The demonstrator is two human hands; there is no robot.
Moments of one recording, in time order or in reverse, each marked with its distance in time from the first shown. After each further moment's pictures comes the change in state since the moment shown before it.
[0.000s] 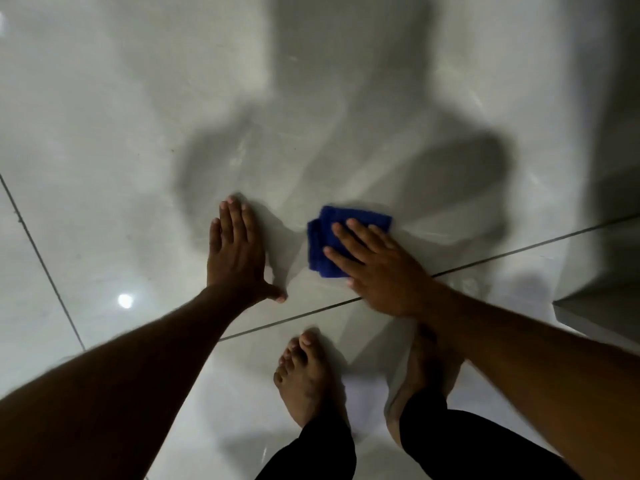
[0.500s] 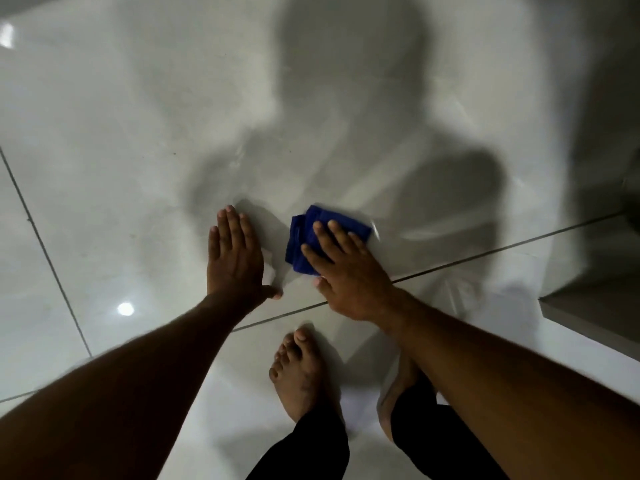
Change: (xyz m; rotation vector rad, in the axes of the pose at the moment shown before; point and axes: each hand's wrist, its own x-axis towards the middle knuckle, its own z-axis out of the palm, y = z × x) left_hand -0.018 0.007 0.011 0.075 0.078 -0.044; right_hand 0.023 -0.048 -0.033 0.277 -0.151 0.185
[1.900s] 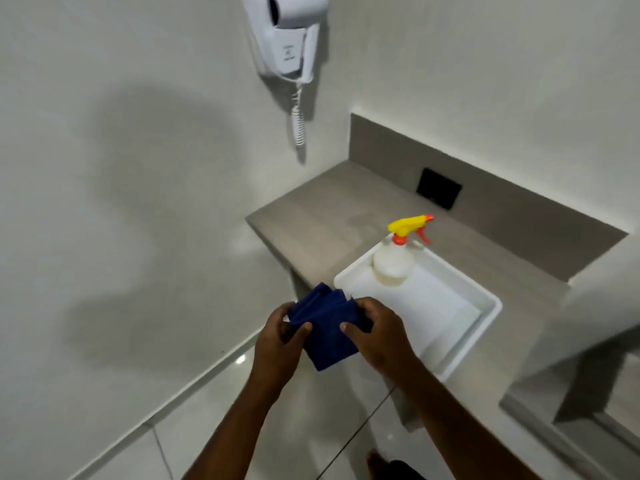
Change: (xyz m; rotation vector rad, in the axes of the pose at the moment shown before) left_hand -0.473 0.144 -0.719 -1.196 0.259 0.462; right_hand -0.410 -0.227 -0.752 0.819 0.978 0.502
